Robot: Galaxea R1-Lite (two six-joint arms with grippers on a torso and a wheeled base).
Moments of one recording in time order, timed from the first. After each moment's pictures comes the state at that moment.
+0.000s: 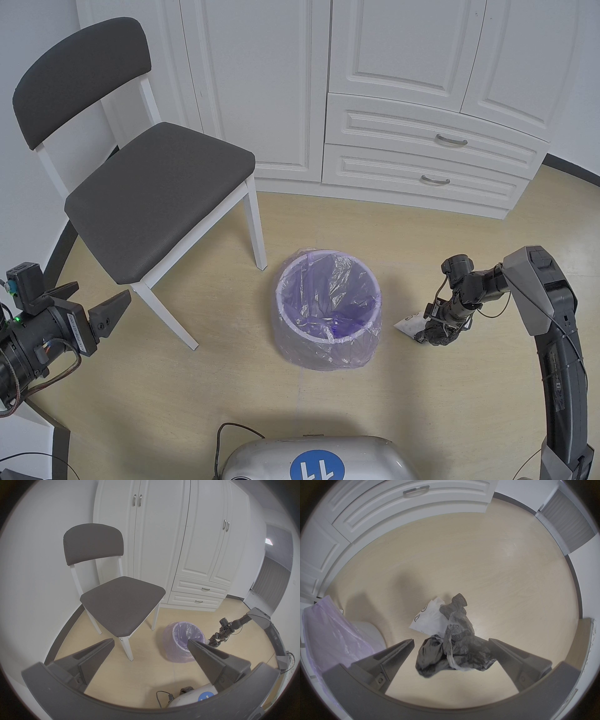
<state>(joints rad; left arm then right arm) -0.34 1.08 -0.45 -0.39 0.16 -0.11 0.05 2.70 -1.83 0.15 -0.16 0.50</state>
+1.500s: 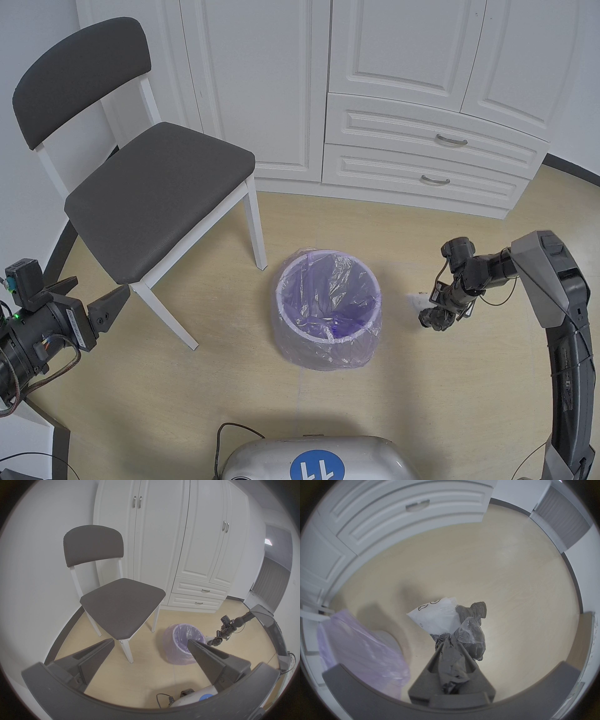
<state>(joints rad) -0.34 1.09 -0.45 -0.44 0.17 -0.10 0.09 2.57 -1.77 0.15 -0.20 0.58</state>
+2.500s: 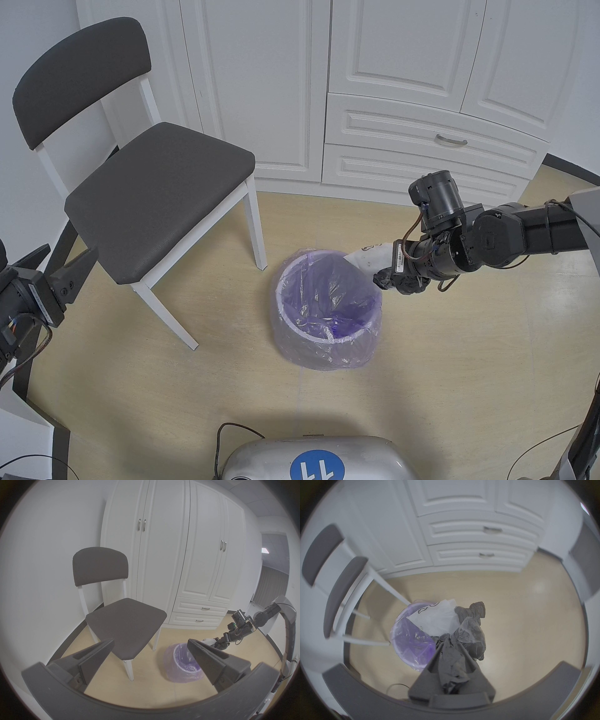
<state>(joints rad) -0.30 0.99 -0.47 -0.50 0.15 -0.07 0.48 2.04 -1.48 0.15 -0.33 0.41</state>
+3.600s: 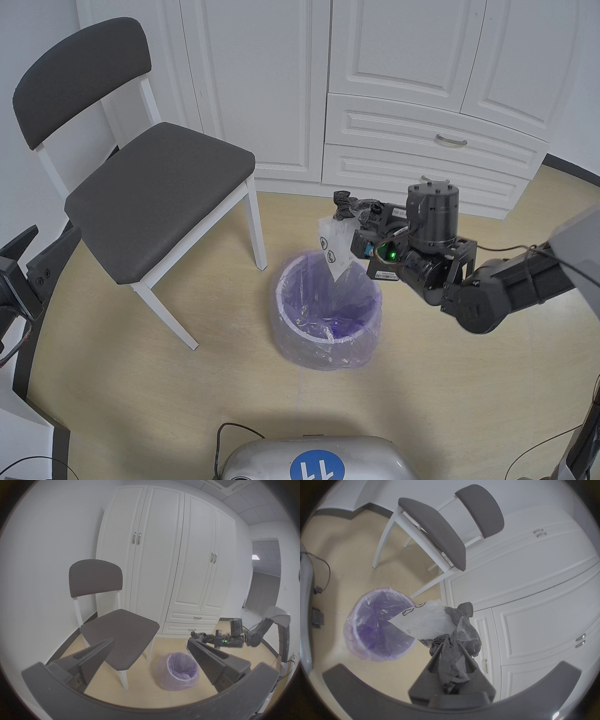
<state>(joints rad) -0.27 0.92 -0.49 -0.52 0.06 -0.07 0.60 2.04 -1.18 -0.71 -0.39 -1.27</state>
